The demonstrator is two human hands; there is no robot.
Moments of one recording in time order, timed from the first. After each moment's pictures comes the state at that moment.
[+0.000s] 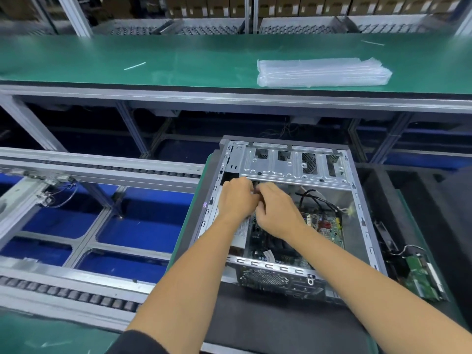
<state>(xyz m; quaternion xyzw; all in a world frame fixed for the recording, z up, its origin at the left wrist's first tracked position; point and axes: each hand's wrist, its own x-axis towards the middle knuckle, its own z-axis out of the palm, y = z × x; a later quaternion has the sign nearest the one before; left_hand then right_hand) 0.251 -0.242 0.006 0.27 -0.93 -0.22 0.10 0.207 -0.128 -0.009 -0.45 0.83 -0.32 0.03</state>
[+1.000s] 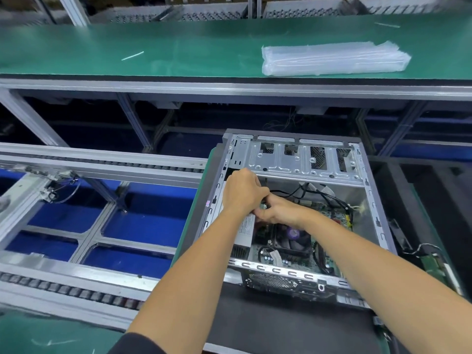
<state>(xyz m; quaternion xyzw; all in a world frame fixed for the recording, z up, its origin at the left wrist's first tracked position) 0.237 -0.250 0.000 0.31 -0.90 -0.28 0.11 0.170 -0.139 -0.032 -0.33 0.68 -0.41 0.51</state>
